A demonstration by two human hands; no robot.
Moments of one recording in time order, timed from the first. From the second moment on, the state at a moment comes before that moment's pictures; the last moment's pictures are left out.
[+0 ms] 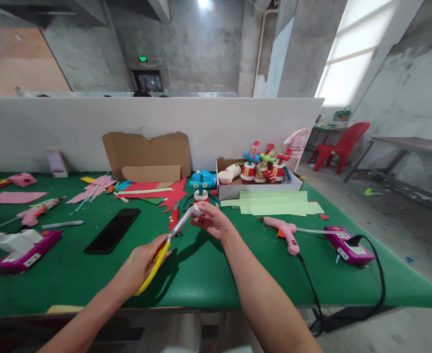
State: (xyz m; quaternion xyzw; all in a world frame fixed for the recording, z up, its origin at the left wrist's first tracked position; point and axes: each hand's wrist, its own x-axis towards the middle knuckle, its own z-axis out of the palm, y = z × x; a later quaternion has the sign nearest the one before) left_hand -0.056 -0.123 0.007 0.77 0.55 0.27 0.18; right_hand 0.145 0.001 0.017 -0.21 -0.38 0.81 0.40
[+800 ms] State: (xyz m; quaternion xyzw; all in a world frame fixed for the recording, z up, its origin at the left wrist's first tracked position) left_hand -0.061 -0.123 0.003 0.77 0.57 0.24 0.15; right_hand 0.140 -0.001 0.016 -0.20 -0.38 0.80 0.41
